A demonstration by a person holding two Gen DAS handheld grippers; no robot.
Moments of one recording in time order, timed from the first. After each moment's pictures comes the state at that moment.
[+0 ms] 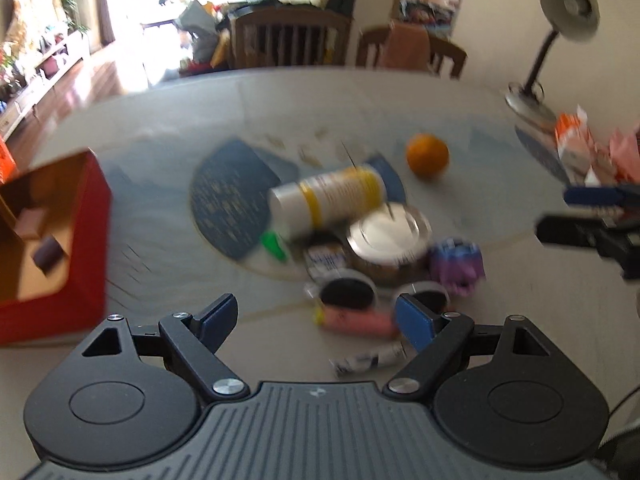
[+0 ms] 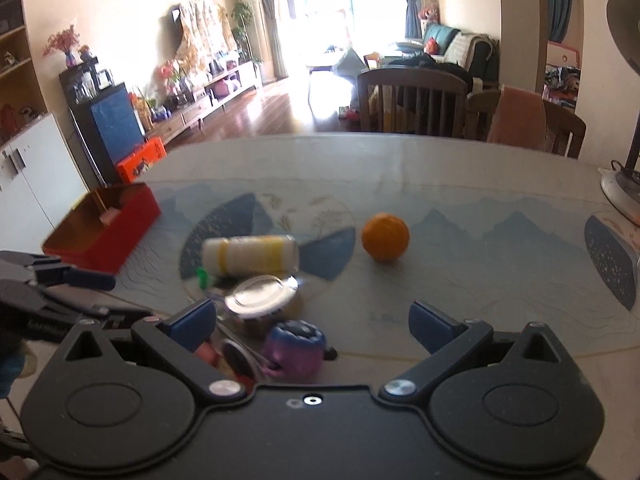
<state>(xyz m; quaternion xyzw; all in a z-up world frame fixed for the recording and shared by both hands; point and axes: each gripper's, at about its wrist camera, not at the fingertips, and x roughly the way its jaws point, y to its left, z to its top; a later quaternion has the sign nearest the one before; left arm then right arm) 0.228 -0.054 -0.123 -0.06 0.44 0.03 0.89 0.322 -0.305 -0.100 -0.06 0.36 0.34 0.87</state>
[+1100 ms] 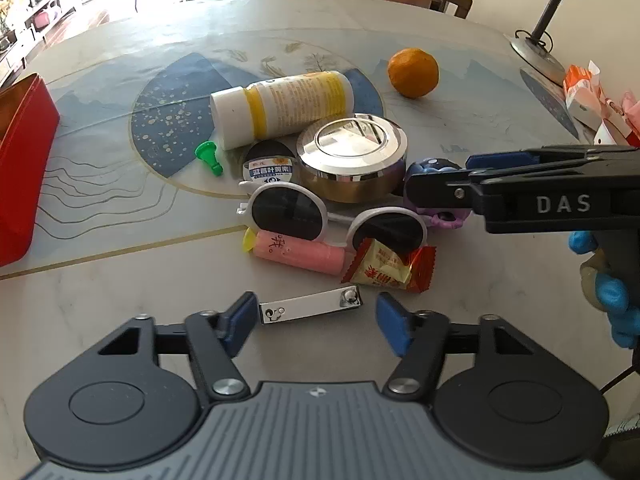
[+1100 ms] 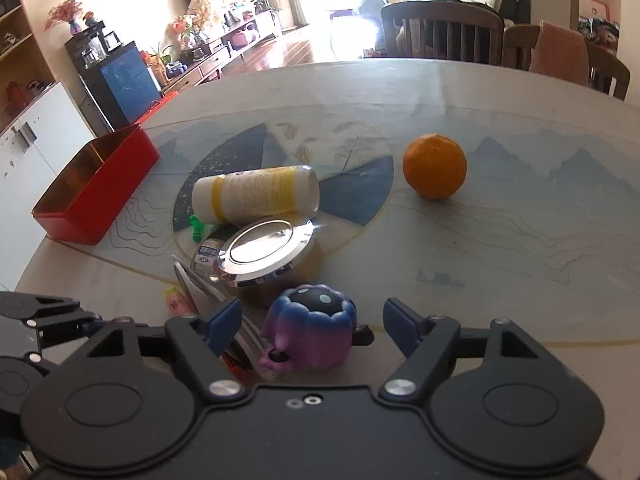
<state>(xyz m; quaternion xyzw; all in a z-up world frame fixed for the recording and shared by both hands) 0.243 -0.093 -0.171 -0.09 0.51 0.03 0.85 0.353 -0.277 -0.154 -0.05 0.44 0.37 0.81</state>
